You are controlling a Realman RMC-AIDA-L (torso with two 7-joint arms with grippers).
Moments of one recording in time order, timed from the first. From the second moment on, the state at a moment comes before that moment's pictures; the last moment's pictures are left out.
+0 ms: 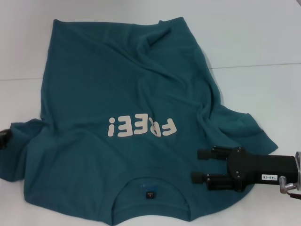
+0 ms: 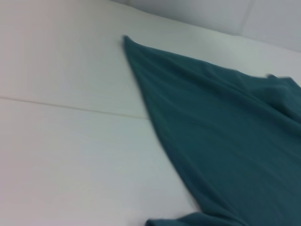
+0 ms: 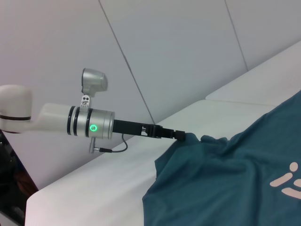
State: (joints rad) left arm -0.44 -2.12 0.54 0.74 2.10 0.93 -1.79; right arm 0.51 2.07 -0.55 -0.53 -2.10 -1.67 1.37
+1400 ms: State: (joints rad) left arm -0.46 -2.10 0.54 0.88 2.12 0.92 -1.83; right arm 0.51 2.08 -0.54 -0.53 -2.09 -1.67 1.37
